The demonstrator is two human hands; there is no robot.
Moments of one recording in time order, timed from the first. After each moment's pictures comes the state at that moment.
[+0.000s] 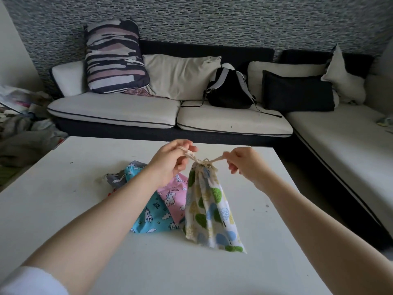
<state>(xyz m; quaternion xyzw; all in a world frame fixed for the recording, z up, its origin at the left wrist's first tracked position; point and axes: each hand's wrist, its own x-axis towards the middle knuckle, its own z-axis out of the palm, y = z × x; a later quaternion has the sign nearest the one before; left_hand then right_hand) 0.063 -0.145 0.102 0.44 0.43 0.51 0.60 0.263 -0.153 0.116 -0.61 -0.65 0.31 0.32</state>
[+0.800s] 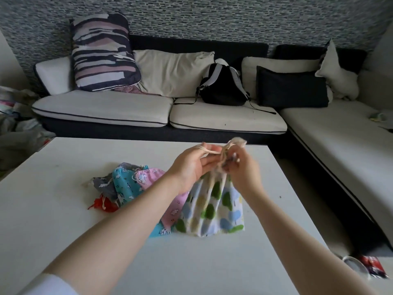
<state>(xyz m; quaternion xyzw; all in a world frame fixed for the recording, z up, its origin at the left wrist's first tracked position) 0.134 -0.131 0.099 0.44 0.32 0.48 0.69 0.265 -0.147 0.087 -0.61 -0.62 0.20 0.45</state>
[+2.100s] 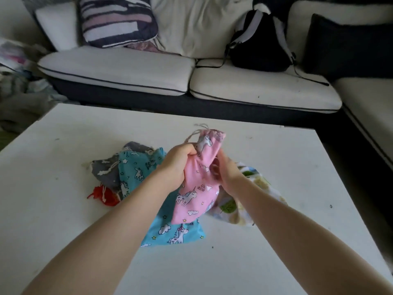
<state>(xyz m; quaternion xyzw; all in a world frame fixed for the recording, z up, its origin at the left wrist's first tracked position) 0.075 -0.031 0.013 0.30 0.64 0.44 0.56 0.197 0.000 -0.043 -0.57 -0.46 0.60 0.32</state>
